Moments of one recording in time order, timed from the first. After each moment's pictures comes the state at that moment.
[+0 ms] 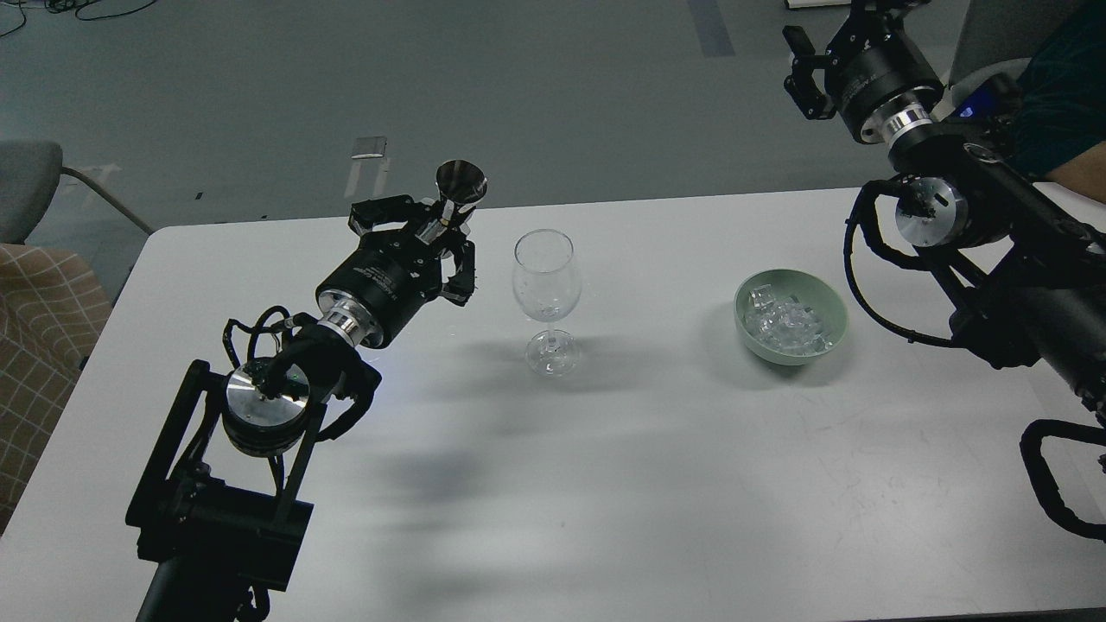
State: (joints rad) left arm -0.27 -0.04 -1.42 -1.52 0.23 0.15 0.34; right arm 0.91 -0.26 0.87 0.75 -0.39 0.09 0.31
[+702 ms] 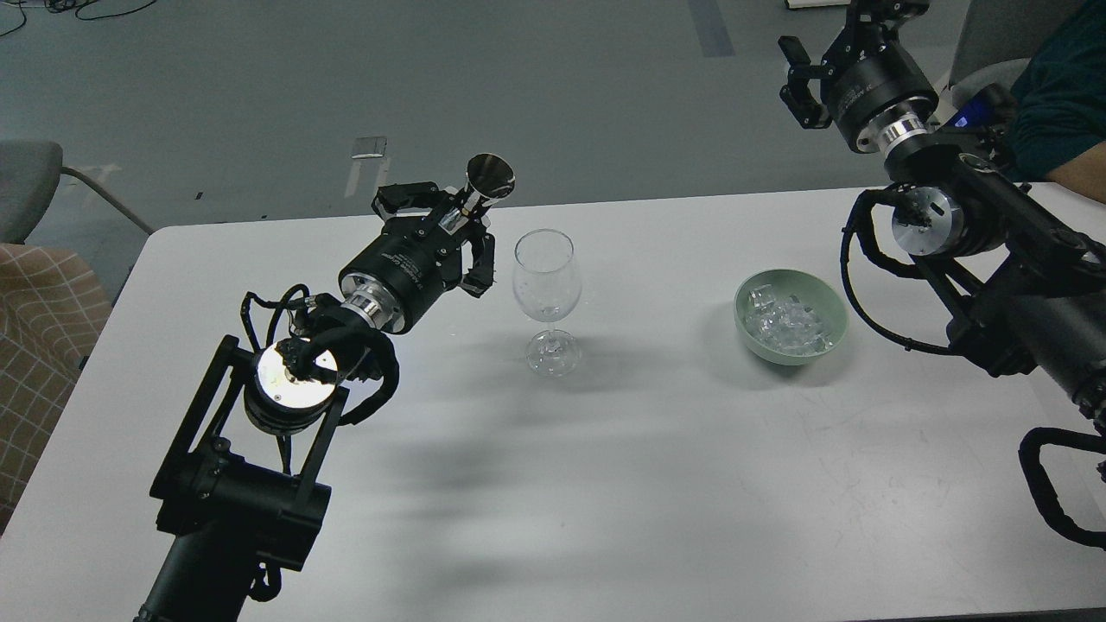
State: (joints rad) left arm -0.33 -0.04 -1.36 -1.48 0.32 0.16 0.33; right arm 0.90 -0.26 0.87 0.76 -0.39 0.09 0.31
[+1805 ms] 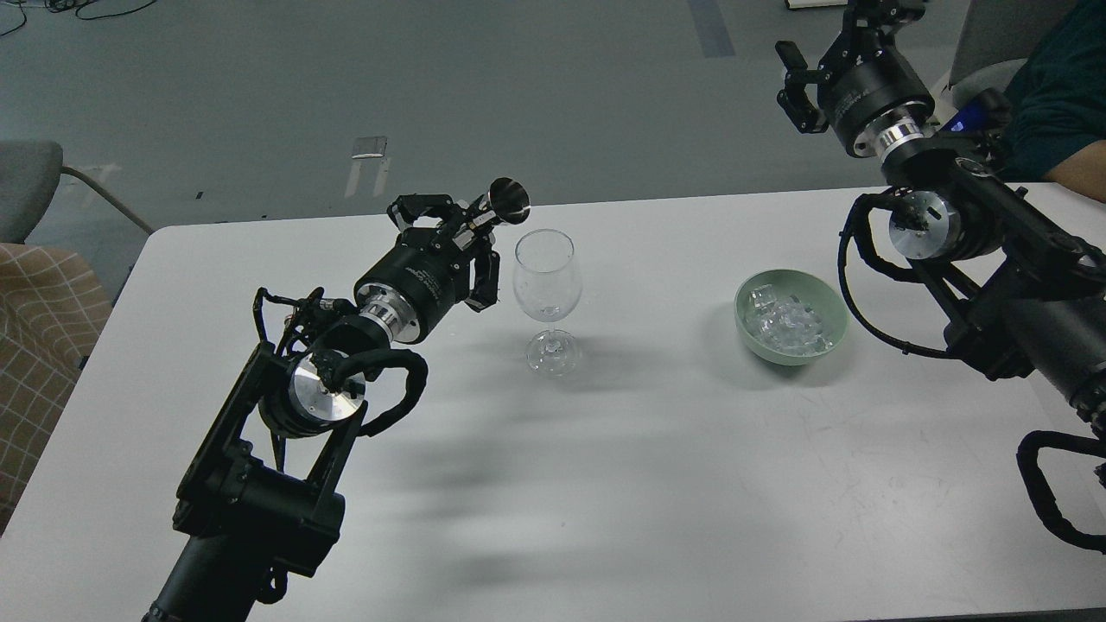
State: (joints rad) left arm -0.33 -0.04 -1.29 -1.45 0.51 0.16 0.31; right arm 0.89 -0.26 0.87 0.76 -0.39 0.09 0.31
